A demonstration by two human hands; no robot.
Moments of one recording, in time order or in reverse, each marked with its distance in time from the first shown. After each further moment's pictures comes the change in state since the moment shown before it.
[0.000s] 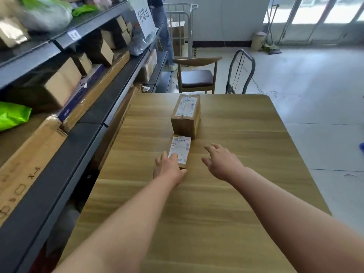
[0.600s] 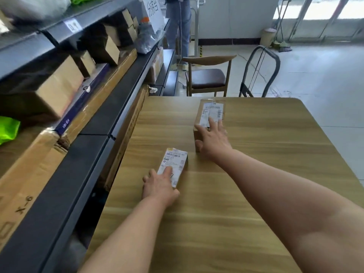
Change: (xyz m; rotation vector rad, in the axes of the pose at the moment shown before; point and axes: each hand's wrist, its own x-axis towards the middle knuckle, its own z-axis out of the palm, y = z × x) left_hand 0.087 -0.092 -0.015 0.116 -0.065 -0.070; right_hand 0.184 -0.076 0.023 0.005 0.142 -0.012
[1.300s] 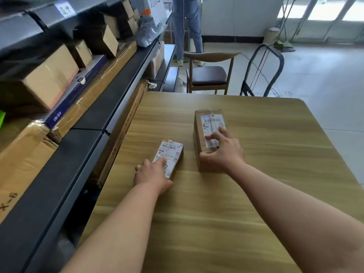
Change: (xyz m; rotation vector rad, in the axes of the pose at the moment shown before) left_hand 0.035 -0.002 -0.007 -0.002 0.030 -0.034; right_hand -0.017 0.040 0.020 0.222 0.059 0.142
